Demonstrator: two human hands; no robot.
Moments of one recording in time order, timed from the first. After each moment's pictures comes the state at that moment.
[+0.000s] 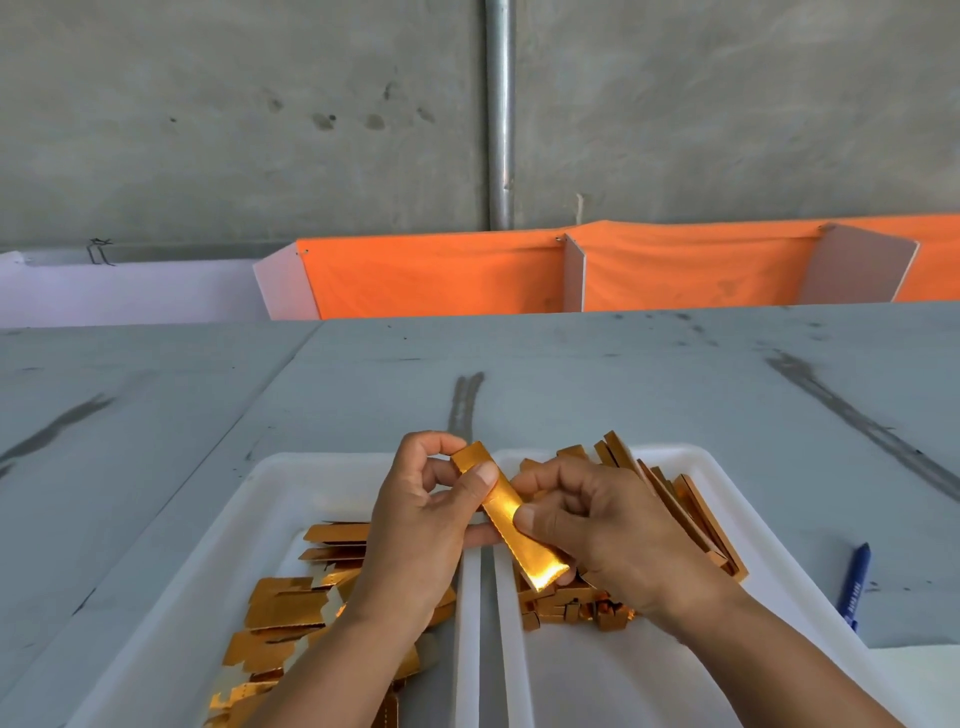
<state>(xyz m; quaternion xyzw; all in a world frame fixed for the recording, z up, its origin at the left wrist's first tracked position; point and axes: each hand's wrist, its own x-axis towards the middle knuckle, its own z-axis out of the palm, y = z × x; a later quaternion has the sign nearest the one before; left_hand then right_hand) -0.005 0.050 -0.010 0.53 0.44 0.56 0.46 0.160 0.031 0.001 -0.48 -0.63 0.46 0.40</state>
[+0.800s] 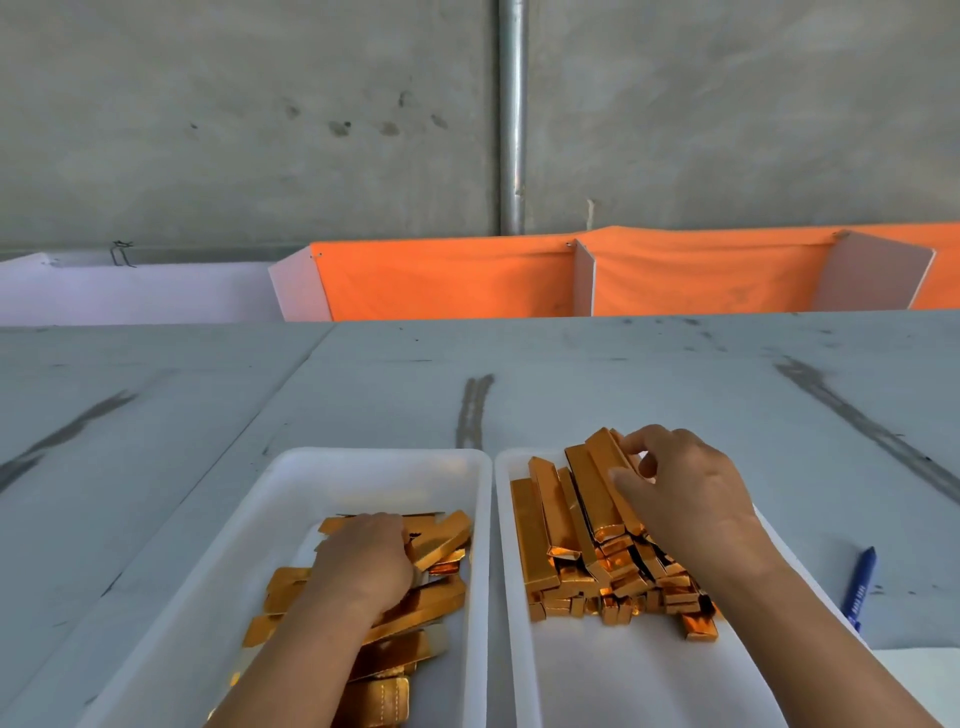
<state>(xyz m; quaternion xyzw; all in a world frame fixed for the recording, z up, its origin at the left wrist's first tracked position) -0.061 0.073 -0.048 0.67 0.73 0.05 0.10 0.201 0.055 -0.006 -0.73 -0.61 0.04 0.30</state>
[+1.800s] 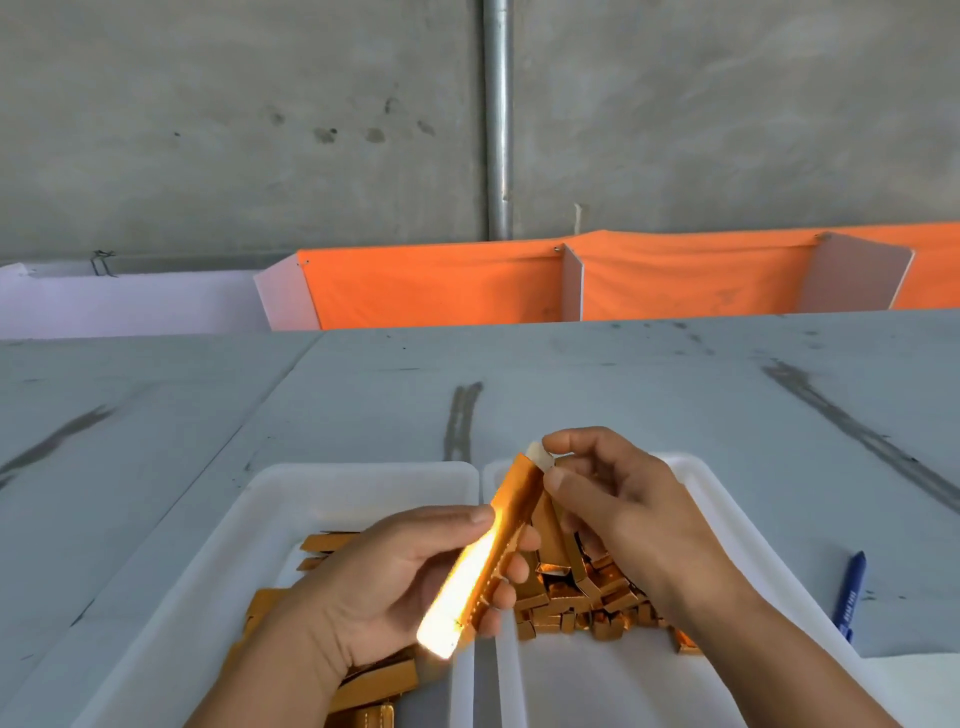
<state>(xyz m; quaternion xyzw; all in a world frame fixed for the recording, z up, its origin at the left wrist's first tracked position) -0.037 0.045 0.006 0.46 0.29 0.25 0.80 0.169 0.028 0.012 -0.49 -0.58 0.40 0.51</state>
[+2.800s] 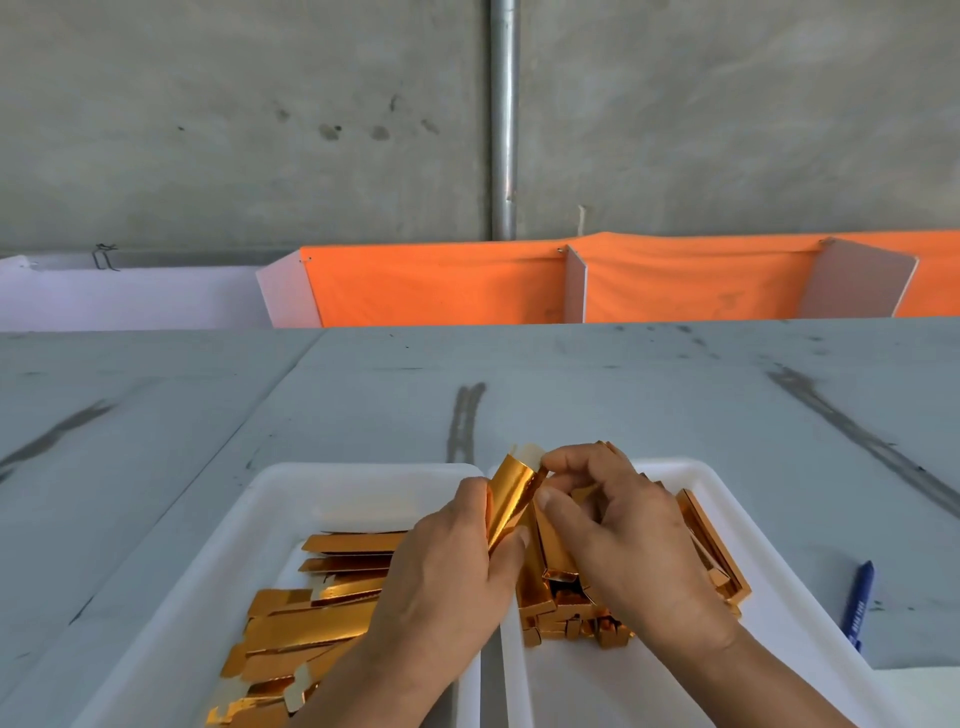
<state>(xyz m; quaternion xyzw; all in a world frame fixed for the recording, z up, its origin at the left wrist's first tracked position) 0.002 0.040 -0.017 0.77 0.57 0.28 0.10 0.153 0.029 0.000 -0.55 -0.65 0.20 0.49</state>
